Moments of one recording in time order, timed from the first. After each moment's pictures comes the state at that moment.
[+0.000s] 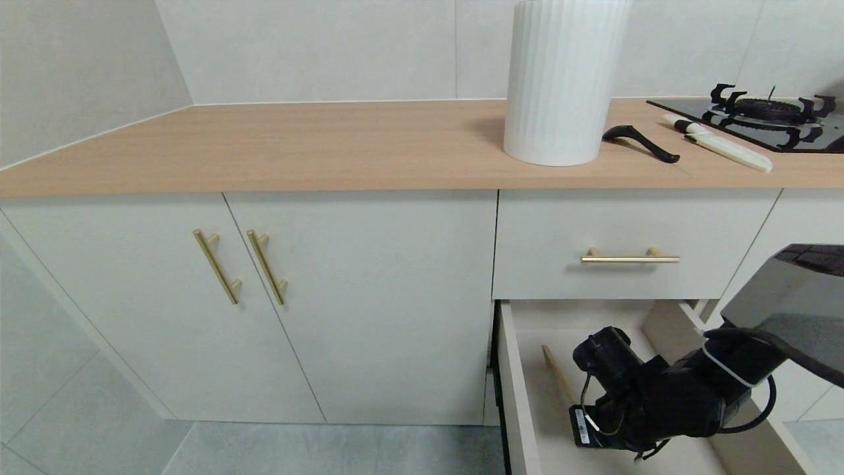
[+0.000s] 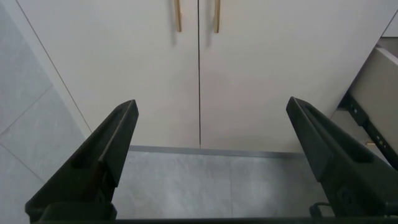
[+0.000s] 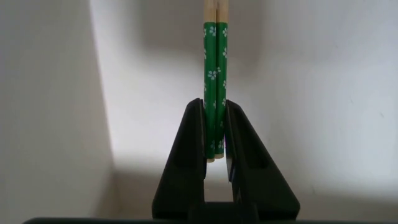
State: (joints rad) left arm 0.01 0.00 0.00 0.00 0.03 -0.01; right arm 0.50 2.15 -0.77 -0.21 -0.10 0.47
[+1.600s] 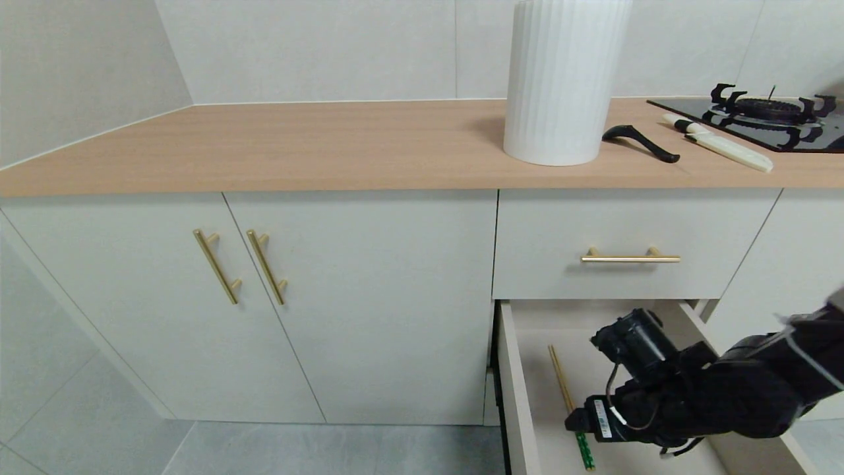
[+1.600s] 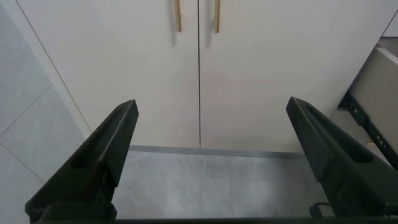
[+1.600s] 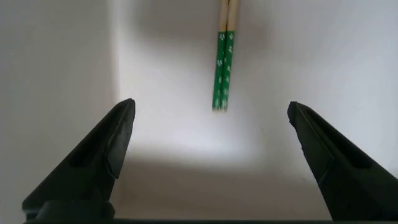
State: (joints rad) left arm 0.01 0.00 0.00 0.00 0.03 -0.01; right arm 0.51 1.90 -0.74 -0.08 -0.11 0.43
